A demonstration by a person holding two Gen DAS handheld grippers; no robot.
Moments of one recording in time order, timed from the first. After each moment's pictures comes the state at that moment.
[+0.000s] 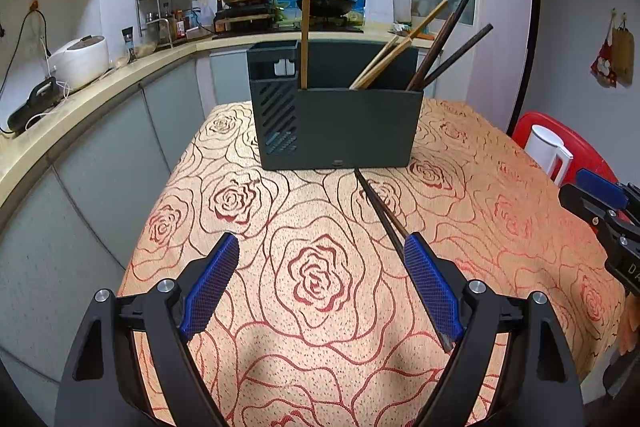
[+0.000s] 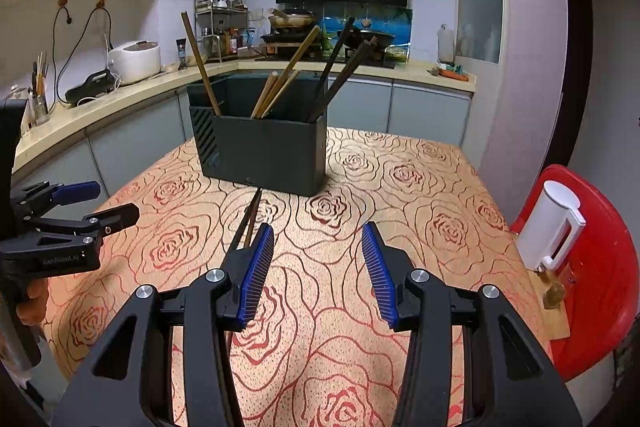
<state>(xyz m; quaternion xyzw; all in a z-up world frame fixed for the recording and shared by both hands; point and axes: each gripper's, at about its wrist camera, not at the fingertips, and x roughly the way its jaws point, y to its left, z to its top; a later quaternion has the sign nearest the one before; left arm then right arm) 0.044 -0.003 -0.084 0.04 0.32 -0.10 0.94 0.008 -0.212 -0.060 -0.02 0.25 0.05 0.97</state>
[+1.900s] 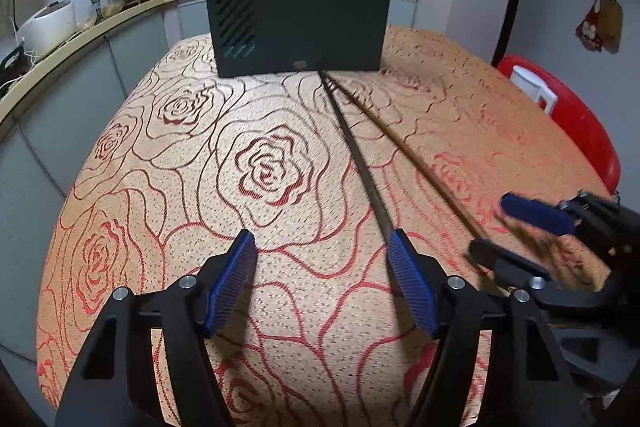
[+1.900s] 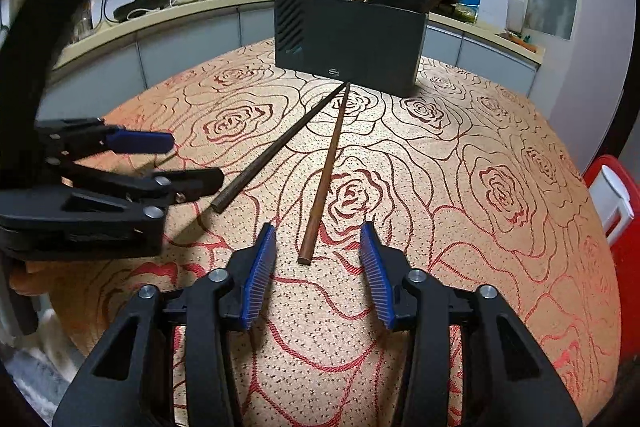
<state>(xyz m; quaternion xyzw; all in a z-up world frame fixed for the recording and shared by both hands) 0.026 -0.020 -0.152 0.05 0.39 -0.15 0.91 -0.004 -0.149 -0.151 -0.08 0.34 0.14 0.93</state>
